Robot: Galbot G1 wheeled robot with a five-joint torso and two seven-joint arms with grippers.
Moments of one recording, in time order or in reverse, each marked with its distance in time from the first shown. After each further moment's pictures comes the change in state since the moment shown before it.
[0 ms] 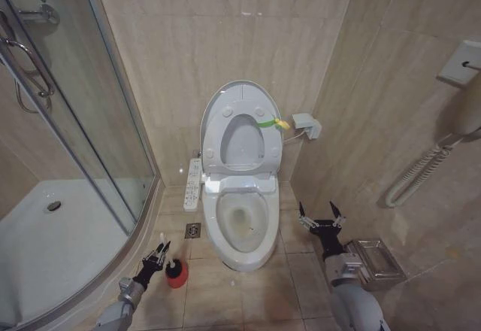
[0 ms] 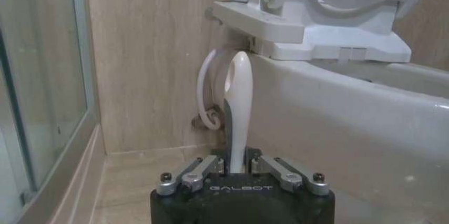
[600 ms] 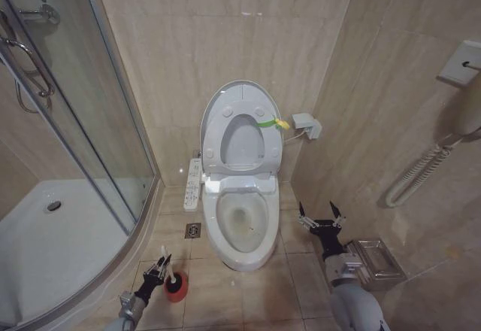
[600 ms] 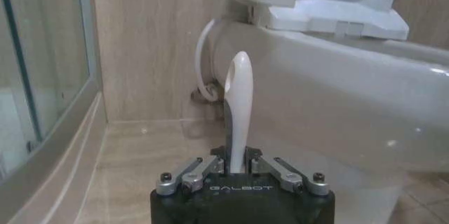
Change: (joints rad) left arm 0.043 -0.029 -0.017 0.045 0.022 -0.005 -0.014; right arm 0.000 0.000 0.000 0.000 0.000 0.000 0.000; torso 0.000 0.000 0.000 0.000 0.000
